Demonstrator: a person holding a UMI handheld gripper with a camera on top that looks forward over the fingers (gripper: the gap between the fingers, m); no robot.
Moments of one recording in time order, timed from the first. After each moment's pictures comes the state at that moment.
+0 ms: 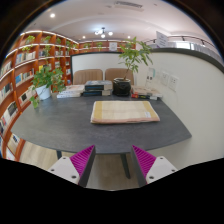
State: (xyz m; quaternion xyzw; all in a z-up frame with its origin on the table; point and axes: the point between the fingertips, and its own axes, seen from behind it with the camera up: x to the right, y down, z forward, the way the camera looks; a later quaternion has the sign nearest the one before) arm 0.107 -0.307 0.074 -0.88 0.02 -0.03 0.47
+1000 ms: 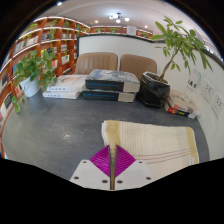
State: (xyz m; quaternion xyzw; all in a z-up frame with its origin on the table) arm 0.054 -0.014 -0.004 -0.92 -0.05 -0.02 0.40
